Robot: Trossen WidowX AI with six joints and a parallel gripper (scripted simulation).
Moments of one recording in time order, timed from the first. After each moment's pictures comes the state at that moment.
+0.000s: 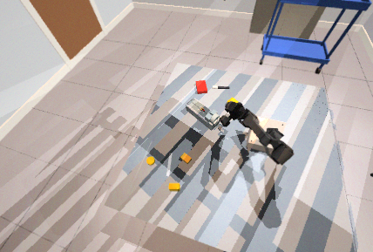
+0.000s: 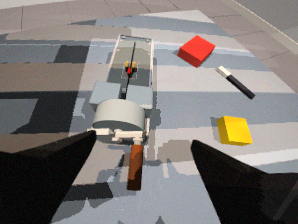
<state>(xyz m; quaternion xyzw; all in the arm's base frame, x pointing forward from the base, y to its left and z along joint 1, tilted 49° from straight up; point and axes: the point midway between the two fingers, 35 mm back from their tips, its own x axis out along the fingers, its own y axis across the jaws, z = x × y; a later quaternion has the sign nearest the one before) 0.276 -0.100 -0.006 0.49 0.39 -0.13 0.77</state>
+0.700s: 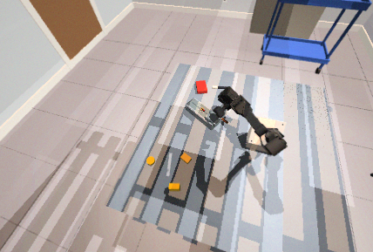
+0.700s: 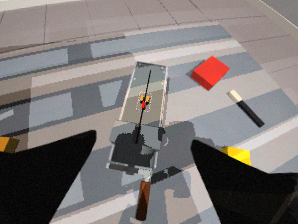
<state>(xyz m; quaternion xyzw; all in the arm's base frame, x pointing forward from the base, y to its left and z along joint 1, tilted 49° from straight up) 0.317 -0.159 0.028 0.49 0.39 -0.07 0.78</state>
